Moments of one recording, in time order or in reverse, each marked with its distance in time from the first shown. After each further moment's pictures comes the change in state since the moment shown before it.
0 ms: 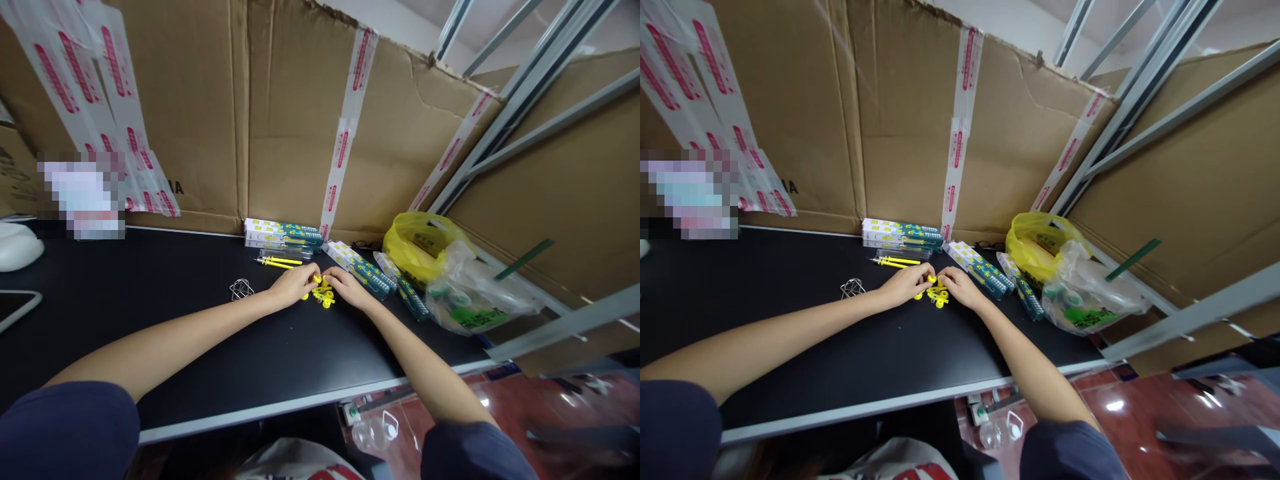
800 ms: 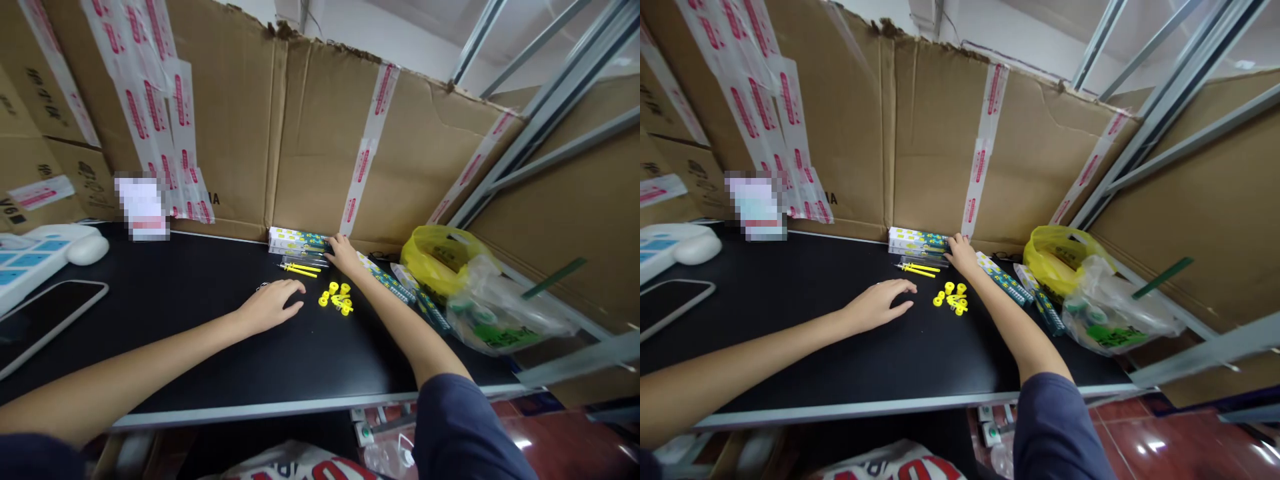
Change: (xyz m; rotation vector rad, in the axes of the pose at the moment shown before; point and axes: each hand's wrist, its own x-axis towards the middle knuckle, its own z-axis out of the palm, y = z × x) left_hand -0.087 0.001 -0.066 0.116 0.032 -0.018; right_hand 0.118 0.005 0.002 -0.753 0.195 -0.112
